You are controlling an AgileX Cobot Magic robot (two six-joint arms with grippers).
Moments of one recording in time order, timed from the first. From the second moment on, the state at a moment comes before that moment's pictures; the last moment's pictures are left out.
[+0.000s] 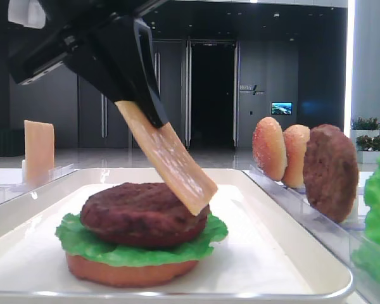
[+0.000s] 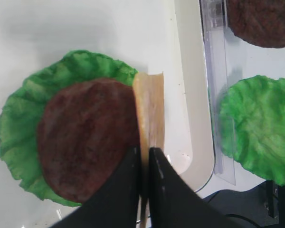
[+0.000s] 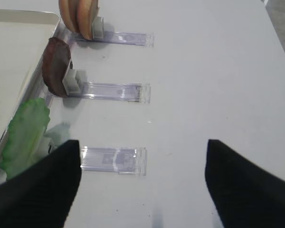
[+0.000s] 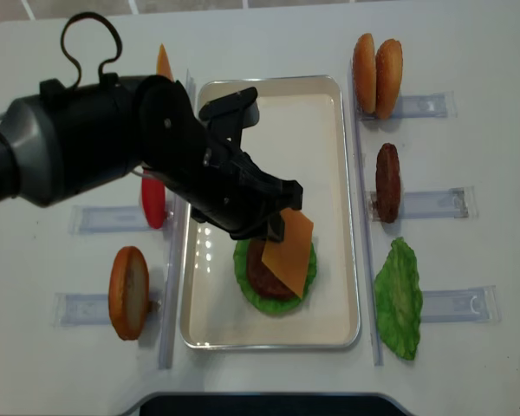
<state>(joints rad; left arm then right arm) -0.71 1.63 -1.00 -0.44 0.62 -0.25 -0.03 -0.01 -0.50 0.15 1.15 -0.18</state>
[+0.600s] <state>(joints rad) -0.71 1.63 -1.00 -0.44 0.62 -0.25 -0.03 -0.01 -0.50 0.15 1.15 -0.18</state>
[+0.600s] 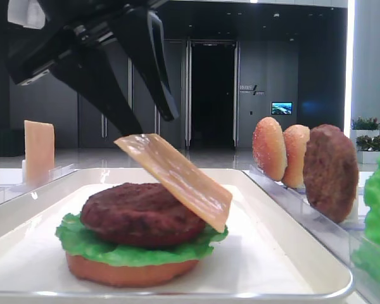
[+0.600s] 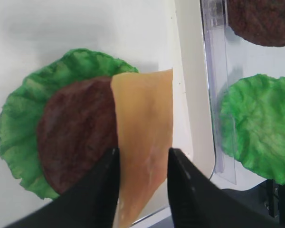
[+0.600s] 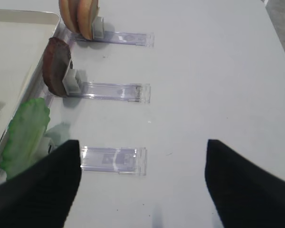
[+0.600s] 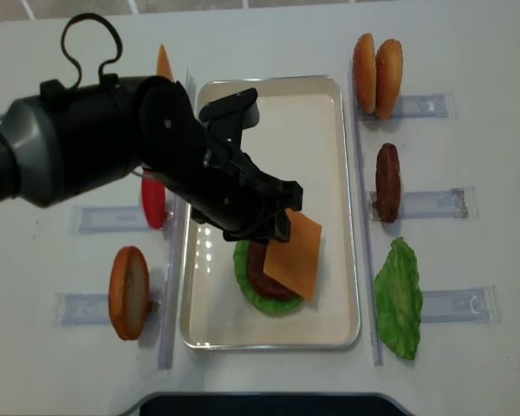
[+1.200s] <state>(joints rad) -0.71 1.63 -1.00 -0.38 0.67 -0.28 -0.03 -0.01 -0.50 0.15 1.15 -0.18</state>
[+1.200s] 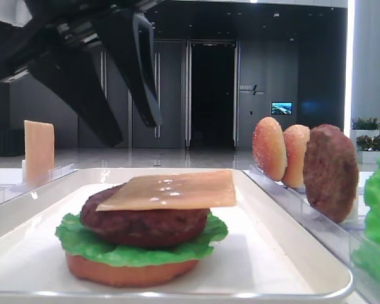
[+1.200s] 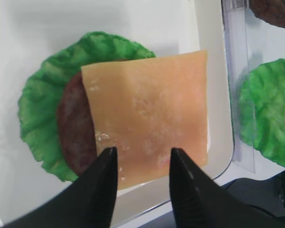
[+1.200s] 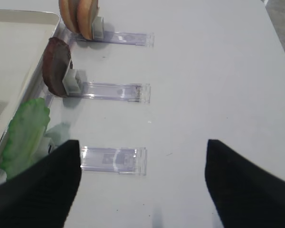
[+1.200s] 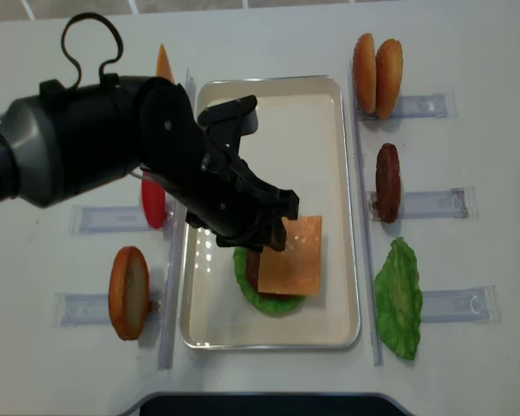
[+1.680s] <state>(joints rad) -0.70 1.50 -1.00 -0.20 0.75 -0.40 -0.03 -0.01 -0.50 0.15 1.15 -0.18</state>
